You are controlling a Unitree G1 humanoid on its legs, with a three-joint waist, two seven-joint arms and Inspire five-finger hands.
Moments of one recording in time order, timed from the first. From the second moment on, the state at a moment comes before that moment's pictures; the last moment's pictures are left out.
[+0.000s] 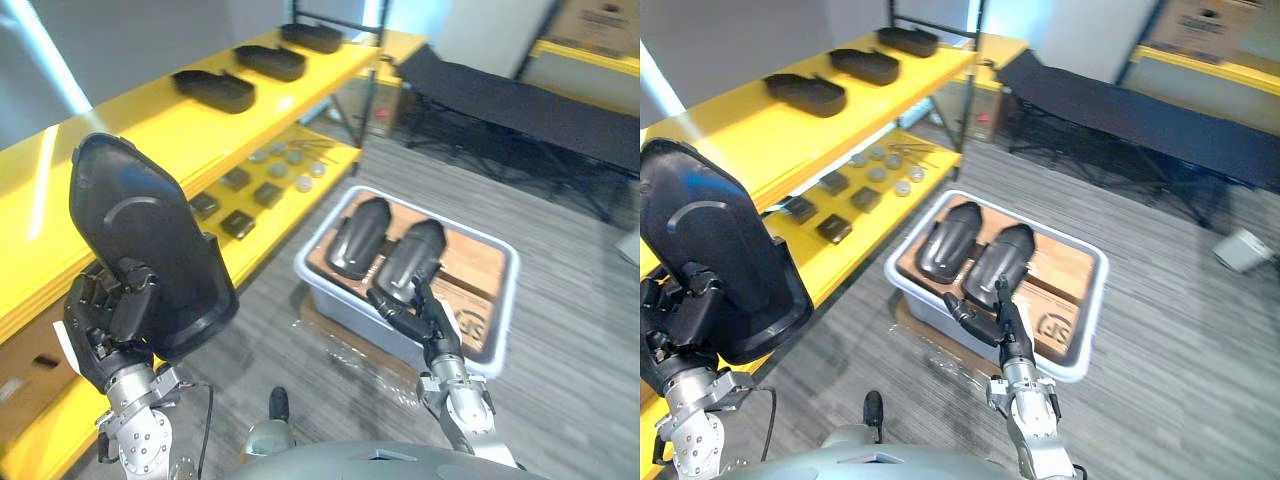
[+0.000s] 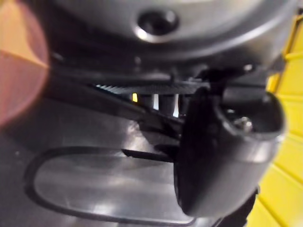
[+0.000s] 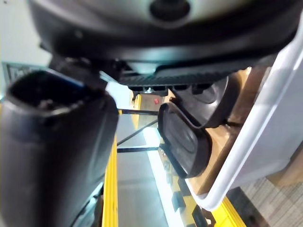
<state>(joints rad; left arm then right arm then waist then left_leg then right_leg) 0.52 0.01 0.16 -0.32 -0.31 -0.39 0.37 0.28 -0.17 0.16 0.19 0.14 -0.22 -0.16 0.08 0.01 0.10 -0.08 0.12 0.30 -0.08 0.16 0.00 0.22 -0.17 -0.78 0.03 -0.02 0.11</state>
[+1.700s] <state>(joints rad) 0.32 0.05 0.08 -0.33 -0.26 -0.38 0.27 0.03 -0.21 -0.05 -0.05 0.16 -0.38 -0.20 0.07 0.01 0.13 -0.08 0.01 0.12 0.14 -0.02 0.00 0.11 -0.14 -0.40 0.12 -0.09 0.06</state>
